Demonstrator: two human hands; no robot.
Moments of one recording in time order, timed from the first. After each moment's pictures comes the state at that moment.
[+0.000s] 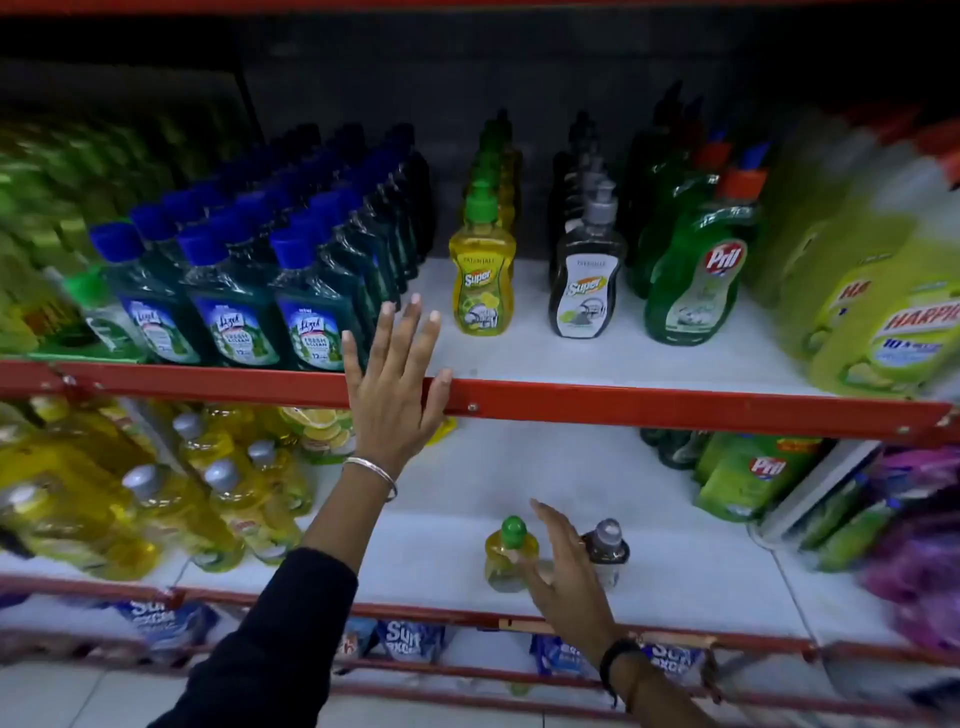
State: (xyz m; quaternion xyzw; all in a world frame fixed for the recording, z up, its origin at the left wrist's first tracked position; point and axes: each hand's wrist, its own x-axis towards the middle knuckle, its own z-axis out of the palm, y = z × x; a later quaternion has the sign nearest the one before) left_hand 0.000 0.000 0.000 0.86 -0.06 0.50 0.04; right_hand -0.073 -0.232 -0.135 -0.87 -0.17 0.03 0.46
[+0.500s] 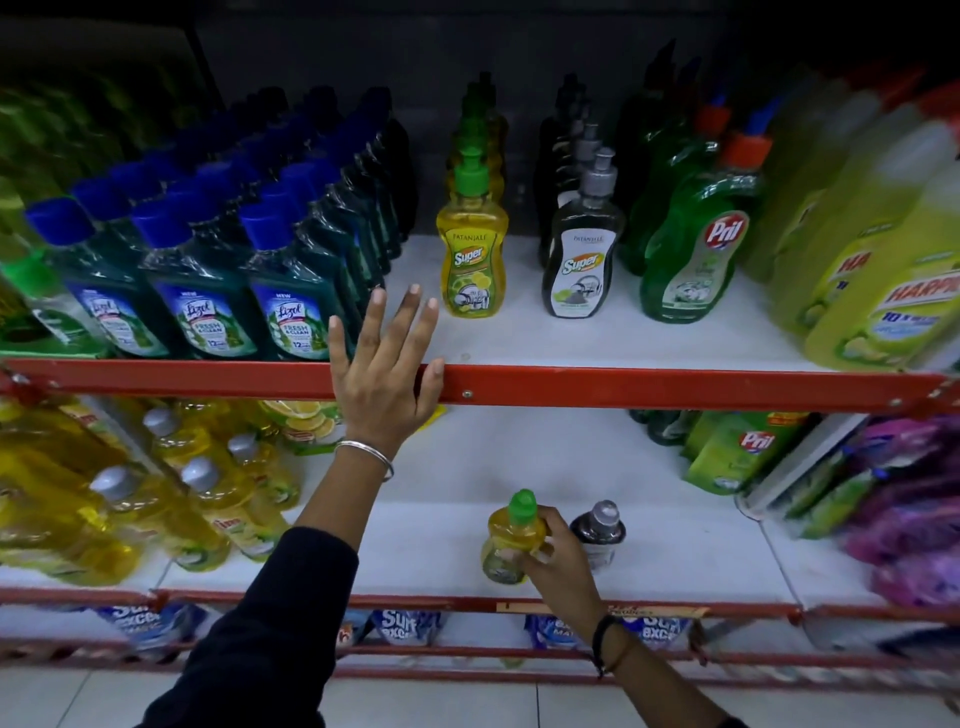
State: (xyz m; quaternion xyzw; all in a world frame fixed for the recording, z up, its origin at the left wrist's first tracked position) left_hand 0.017 0.008 -0.008 0.82 -0.04 0.57 -0.05; right_hand -0.068 -0.223 -0.155 -0.78 -0.04 0.10 0.61
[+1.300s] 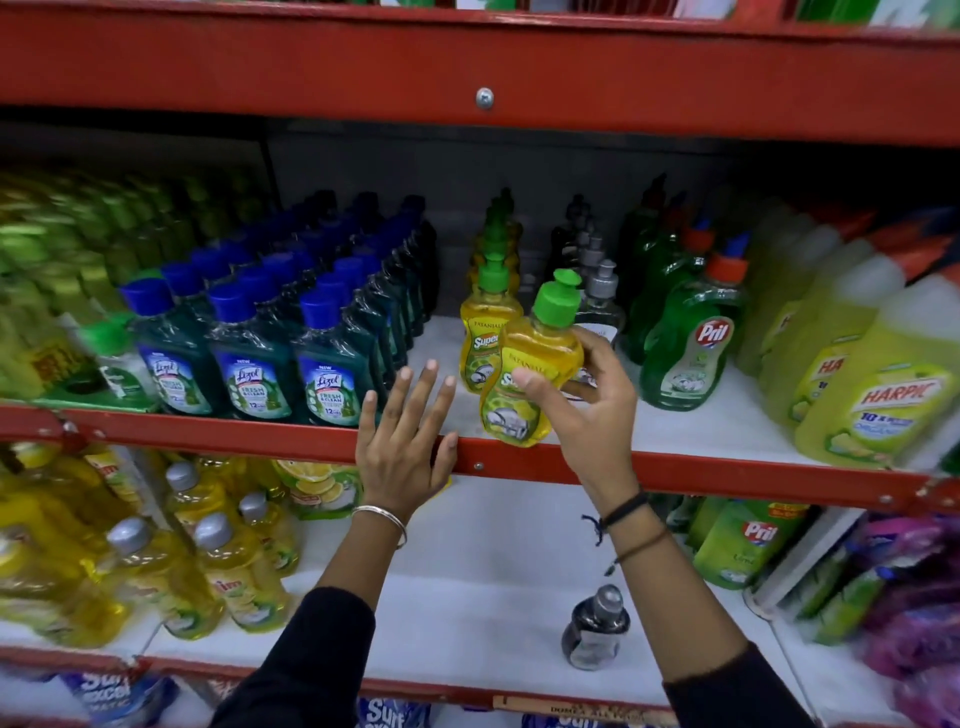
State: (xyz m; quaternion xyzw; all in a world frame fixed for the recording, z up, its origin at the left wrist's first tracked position) left_hand 0.009 0.004 0.001 0.84 -0.03 0.55 -0.05; right_hand -0.005 -0.189 0.105 -0.67 -0.22 -0.26 0.66
